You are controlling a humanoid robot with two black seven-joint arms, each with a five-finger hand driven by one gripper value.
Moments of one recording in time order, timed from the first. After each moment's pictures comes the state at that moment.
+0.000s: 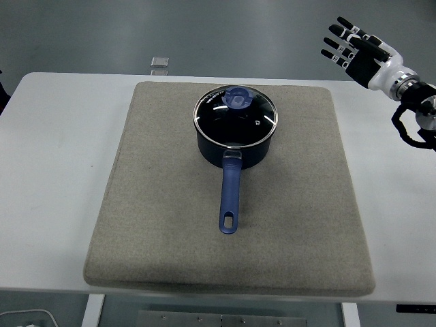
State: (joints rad) left arm 0.02 0.00 -0.19 -0.08 0.12 -0.16 -0.14; right arm 1.09 -0.35 0.39 0.61 0.34 0.25 0.04
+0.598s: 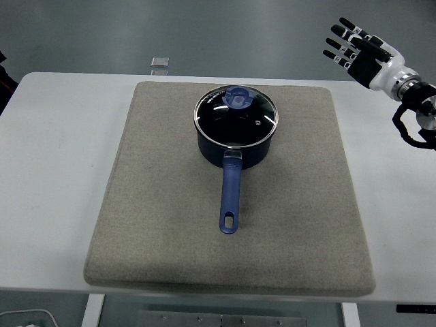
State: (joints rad) left arm 0.02 0.00 -0.19 -0.07 0.12 -0.16 -0.14; right arm 1.09 -0.35 0.38 0.61 0.34 0.23 0.04
